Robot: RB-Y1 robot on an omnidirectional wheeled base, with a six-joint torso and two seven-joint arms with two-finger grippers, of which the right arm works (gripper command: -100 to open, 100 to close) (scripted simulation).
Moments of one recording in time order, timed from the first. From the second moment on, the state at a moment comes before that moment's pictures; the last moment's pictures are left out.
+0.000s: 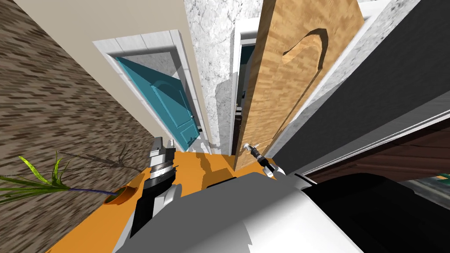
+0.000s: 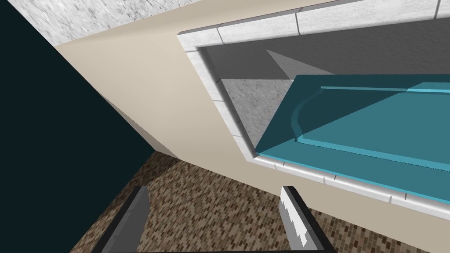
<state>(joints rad) -0.04 -0.59 0.28 -0.61 -0.21 -1.00 -0.37</state>
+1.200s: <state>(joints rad) 0.04 -0.65 0.34 -0.56 -0.23 -1.15 -0.42</state>
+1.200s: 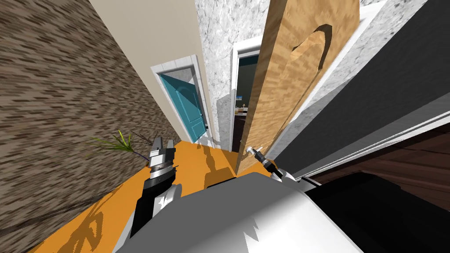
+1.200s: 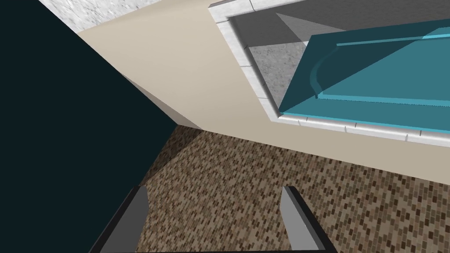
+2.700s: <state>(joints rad) 0.02 -0.65 0.35 -0.49 -0.23 -1.22 -0.43</state>
